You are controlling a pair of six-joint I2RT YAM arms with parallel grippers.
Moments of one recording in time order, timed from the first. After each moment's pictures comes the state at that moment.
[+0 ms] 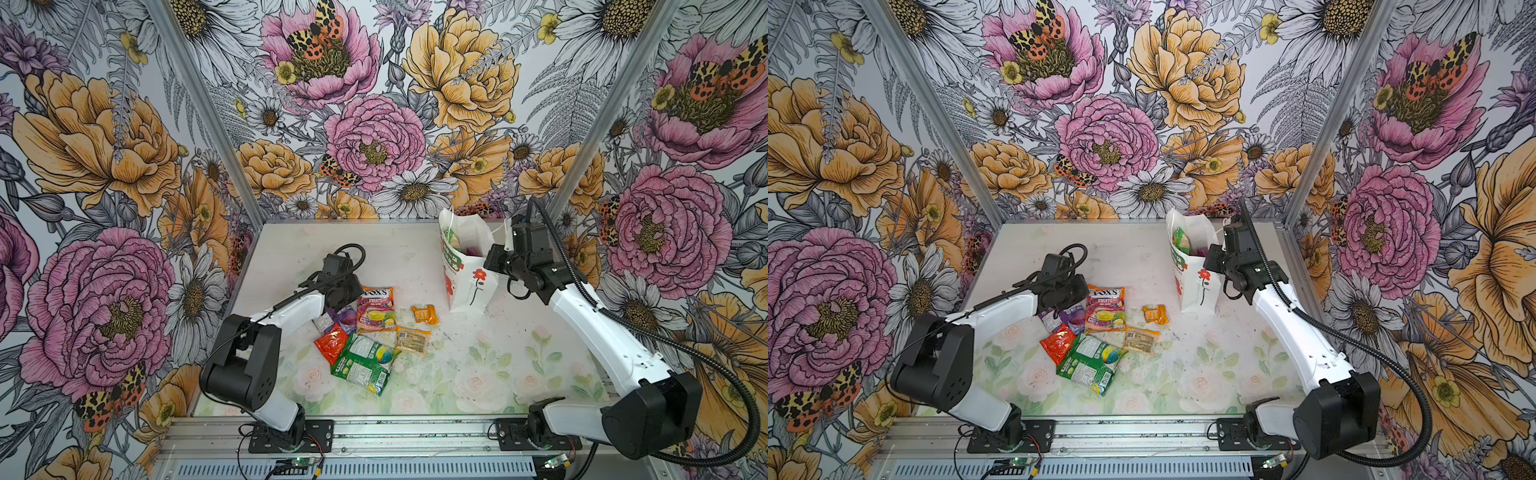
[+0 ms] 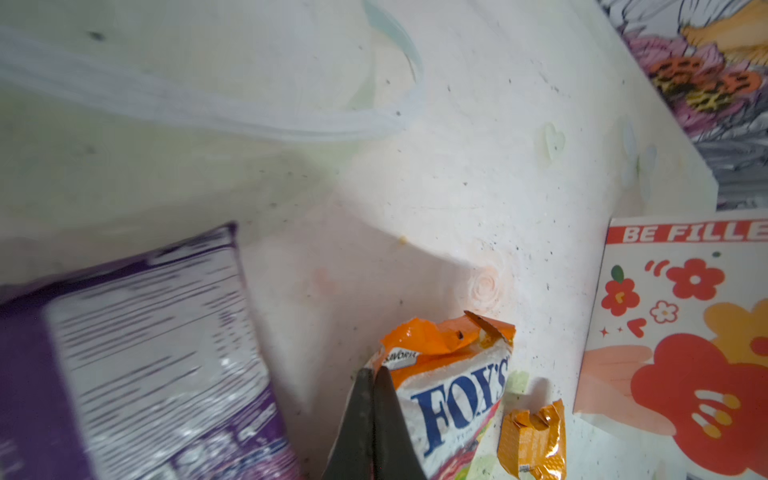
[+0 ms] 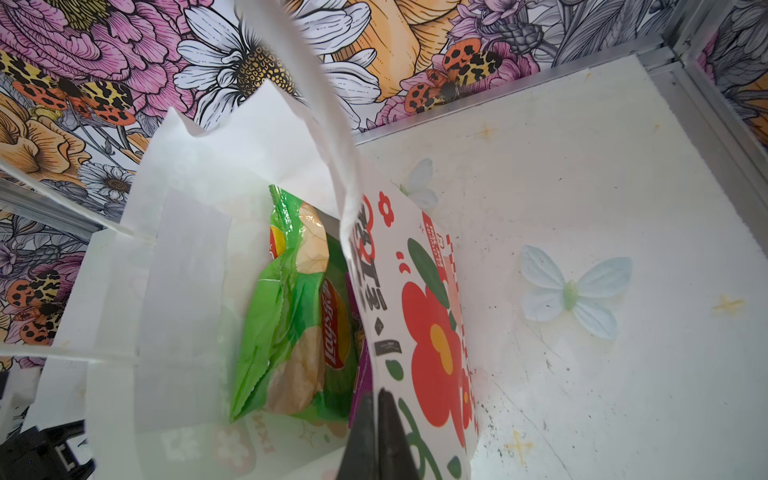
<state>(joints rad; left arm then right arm) -0.30 1.50 0.85 -0.23 0.03 -0.82 0.25 1.30 1.21 -0.60 0.01 0.44</state>
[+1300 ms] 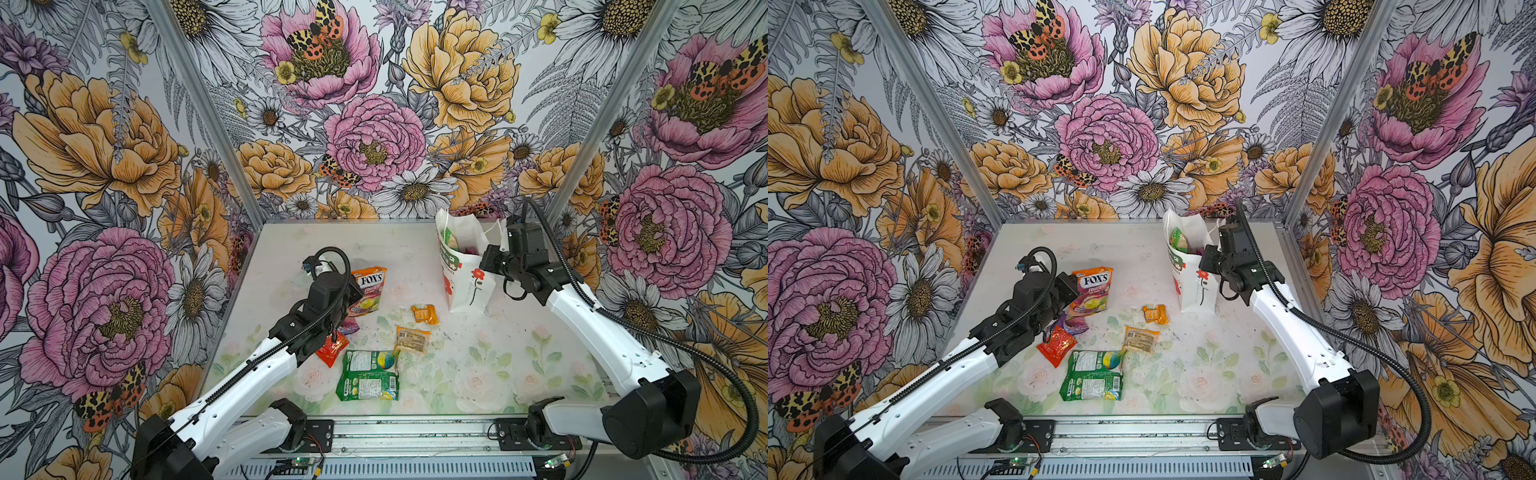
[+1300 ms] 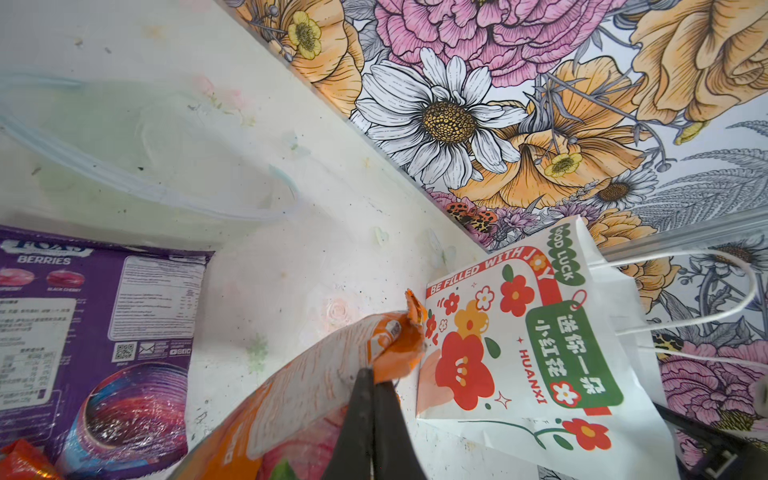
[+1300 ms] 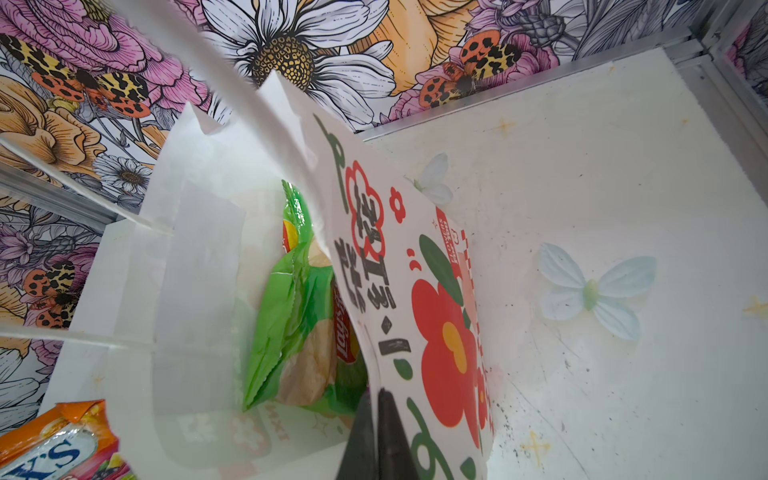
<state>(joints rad) -0.61 1.02 0.83 -0.25 -0.34 -0.98 0.29 1.31 1.21 -0.59 0.01 0.46</state>
